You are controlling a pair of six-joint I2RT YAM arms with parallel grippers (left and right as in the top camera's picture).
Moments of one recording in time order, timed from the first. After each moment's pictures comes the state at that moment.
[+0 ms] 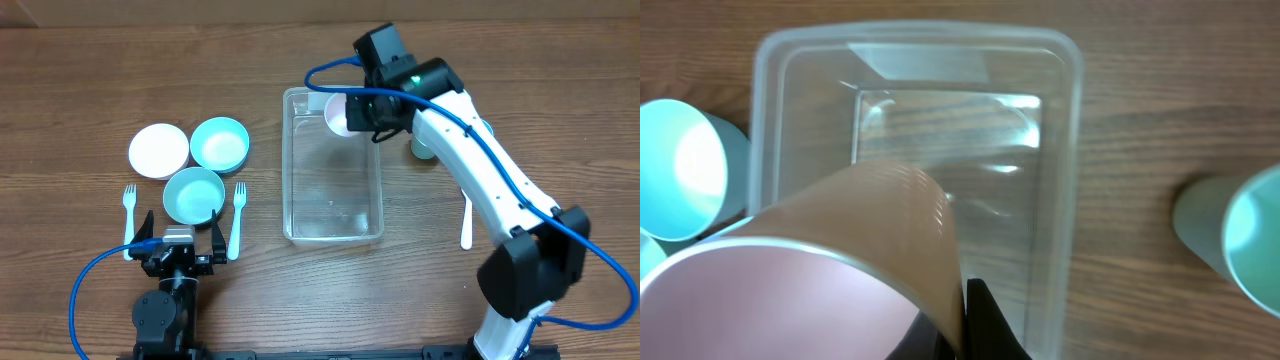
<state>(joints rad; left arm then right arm) -0.03 0.02 0.03 -0.11 -0.09 0.12 0.45 1.93 1.83 -1.04 -0.02 0.41</state>
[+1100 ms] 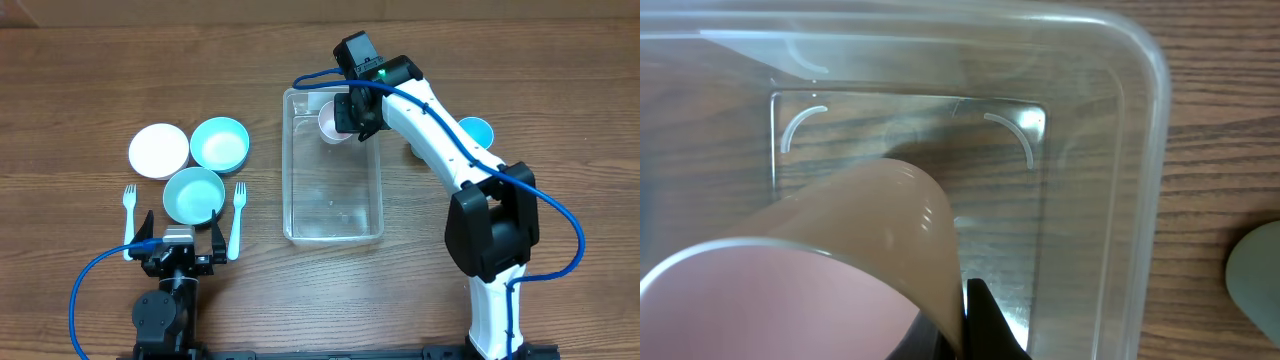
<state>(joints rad) -0.03 0.02 0.03 -0.11 -0.09 0.12 0.45 2.17 1.91 -1.01 0.01 0.41</state>
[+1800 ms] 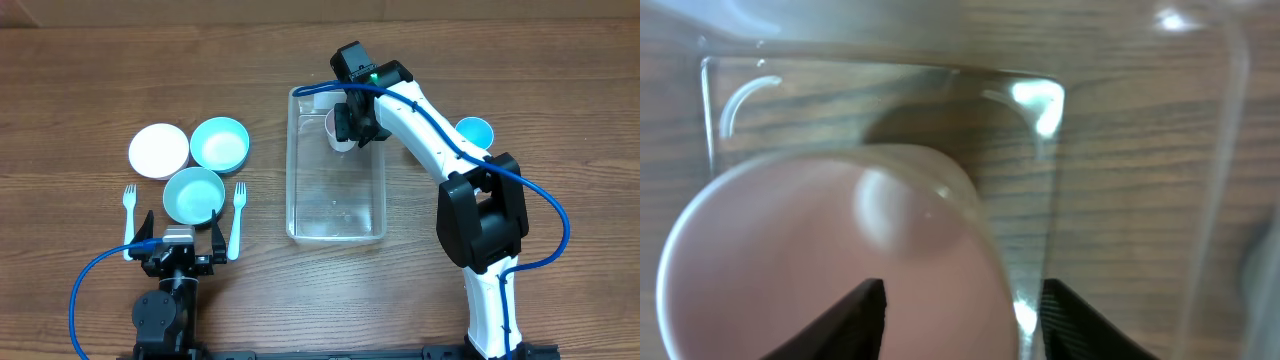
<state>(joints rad) -0.03 0.02 0.03 -0.11 -0.09 0.12 0.45 2.24 1.91 -1.03 0.04 0.41</state>
